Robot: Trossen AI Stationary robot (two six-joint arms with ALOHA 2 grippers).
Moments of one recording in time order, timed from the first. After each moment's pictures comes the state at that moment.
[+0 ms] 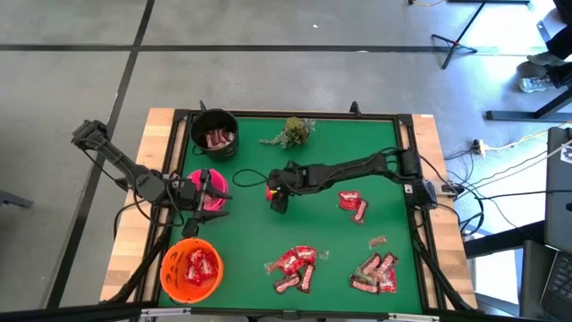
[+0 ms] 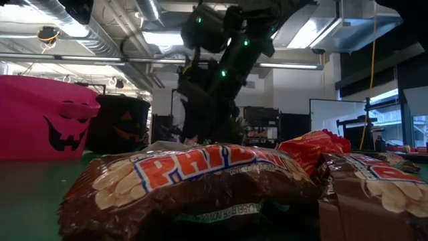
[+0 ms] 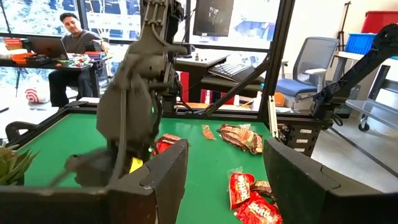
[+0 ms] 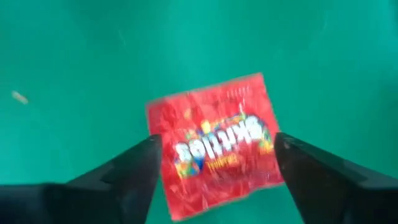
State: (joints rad) left arm -0.60 0.66 0.40 0.23 -0.56 -0.12; right arm 0.02 2.11 1.51 -0.41 0.18 0.28
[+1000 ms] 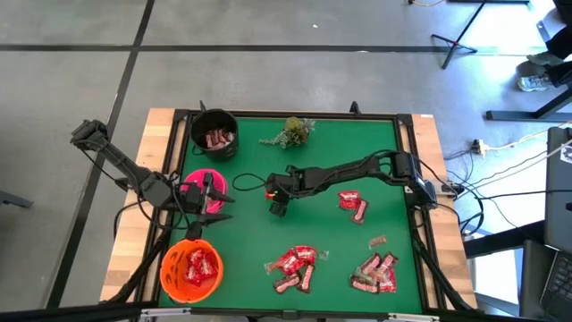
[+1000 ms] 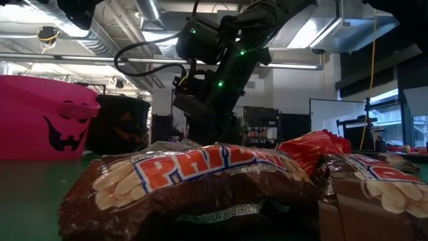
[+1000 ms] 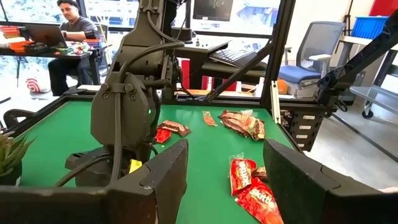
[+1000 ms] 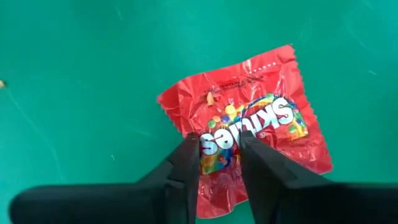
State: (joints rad) left arm -0.60 0.72 0.40 0.23 -0.56 -0.15; right arm 0.02 2.18 1.53 -0.44 0.15 0.31
